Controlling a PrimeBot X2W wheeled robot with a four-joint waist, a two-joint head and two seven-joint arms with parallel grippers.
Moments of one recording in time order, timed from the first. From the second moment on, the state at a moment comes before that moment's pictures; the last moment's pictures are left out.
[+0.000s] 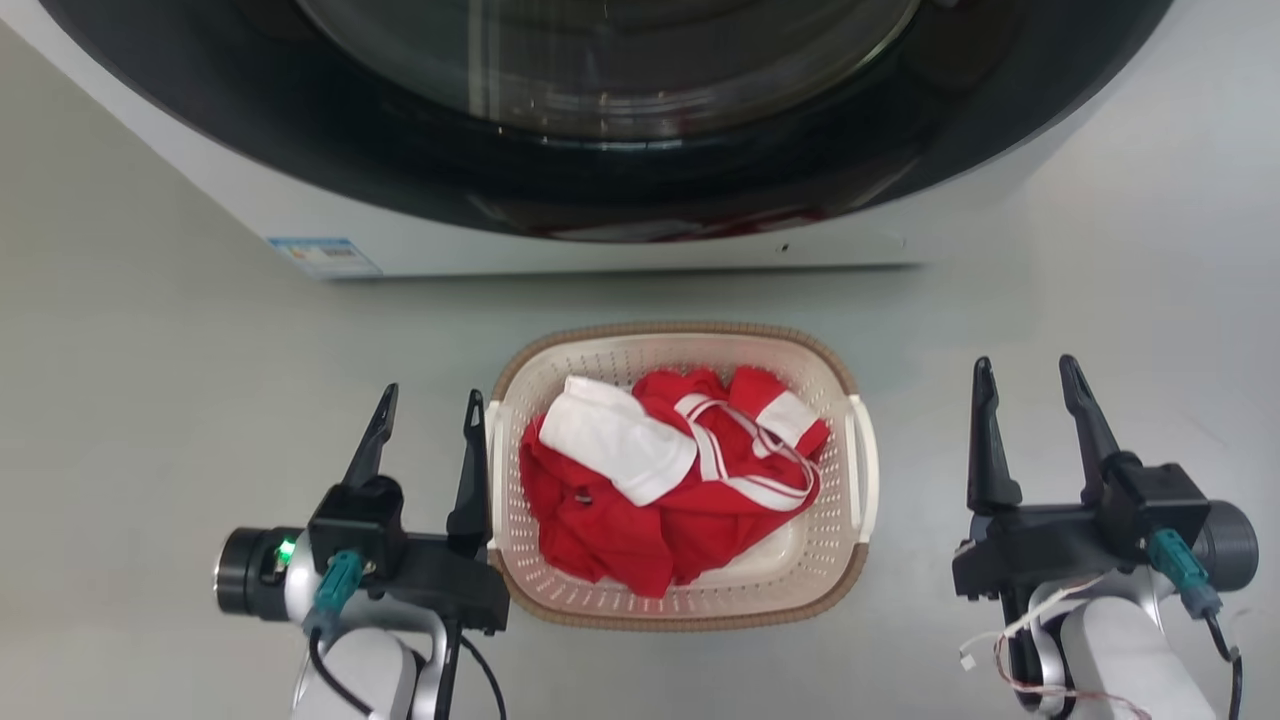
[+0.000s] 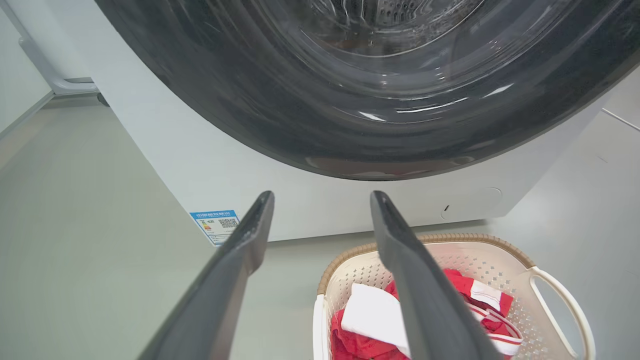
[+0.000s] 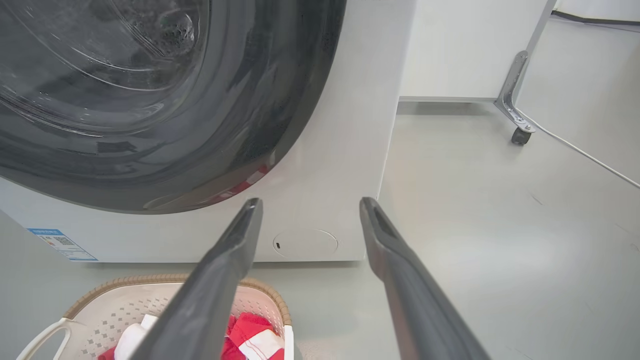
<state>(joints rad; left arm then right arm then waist) -0.30 0.04 -0.25 0.34 -0.19 0.11 -0.25 -0.28 -0.07 0.12 0.24 0.12 -0.10 -0.25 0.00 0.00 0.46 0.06</state>
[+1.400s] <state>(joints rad) -0.71 0.03 -0.46 0.80 -0.44 0.11 -0.25 -0.63 -0.08 0.13 0.60 0.13 -0.06 -0.26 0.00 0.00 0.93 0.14</state>
